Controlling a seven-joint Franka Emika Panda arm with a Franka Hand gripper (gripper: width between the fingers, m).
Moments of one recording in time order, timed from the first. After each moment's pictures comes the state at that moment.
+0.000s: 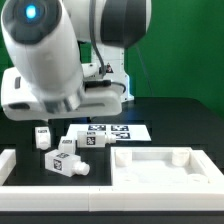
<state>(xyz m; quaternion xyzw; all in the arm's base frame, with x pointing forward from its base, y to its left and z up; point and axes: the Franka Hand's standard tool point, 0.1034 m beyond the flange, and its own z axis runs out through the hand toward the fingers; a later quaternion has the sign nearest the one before) 0.500 -0.100 0.072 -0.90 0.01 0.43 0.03</state>
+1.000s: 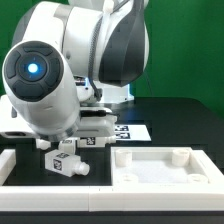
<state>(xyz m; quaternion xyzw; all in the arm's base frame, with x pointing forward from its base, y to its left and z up) 0.488 -0.117 0.039 -0.89 0.01 0.46 0.02</state>
